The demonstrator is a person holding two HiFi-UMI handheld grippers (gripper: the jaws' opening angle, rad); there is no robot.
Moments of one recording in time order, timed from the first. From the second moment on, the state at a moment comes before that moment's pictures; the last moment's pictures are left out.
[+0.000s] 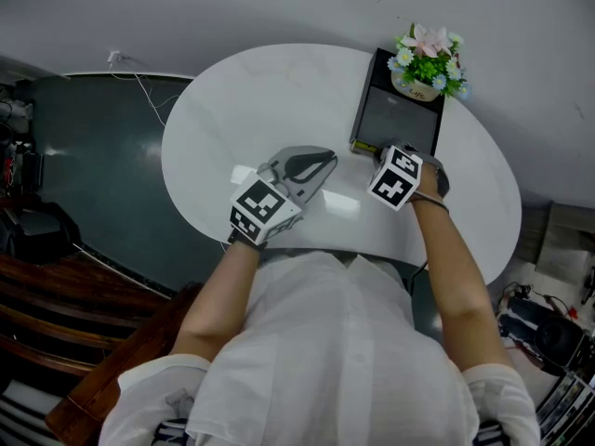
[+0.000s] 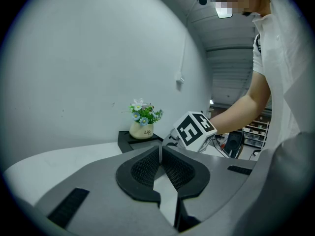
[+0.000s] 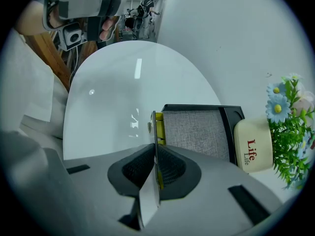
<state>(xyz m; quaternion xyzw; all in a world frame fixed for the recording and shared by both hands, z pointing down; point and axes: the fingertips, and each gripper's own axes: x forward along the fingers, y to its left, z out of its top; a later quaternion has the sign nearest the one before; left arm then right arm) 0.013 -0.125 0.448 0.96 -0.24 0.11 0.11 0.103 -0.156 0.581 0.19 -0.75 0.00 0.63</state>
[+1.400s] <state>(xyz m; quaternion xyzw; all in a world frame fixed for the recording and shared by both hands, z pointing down) 0.020 -0.125 0.450 0.96 -0.23 0.11 0.12 0.111 -0.165 0.577 0.20 -0.74 -0.05 0.64</state>
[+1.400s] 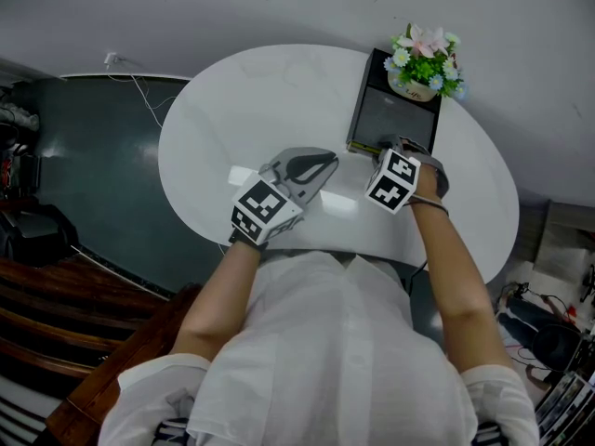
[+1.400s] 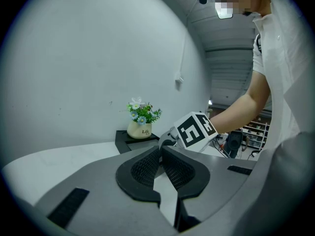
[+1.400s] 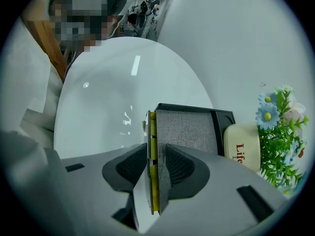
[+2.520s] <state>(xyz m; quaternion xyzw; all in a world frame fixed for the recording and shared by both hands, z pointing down) 0.022 -0.133 0.451 0.96 -0.23 0.11 0.12 0.113 -0.171 0.579 0.20 -0.74 -0.04 0.64</state>
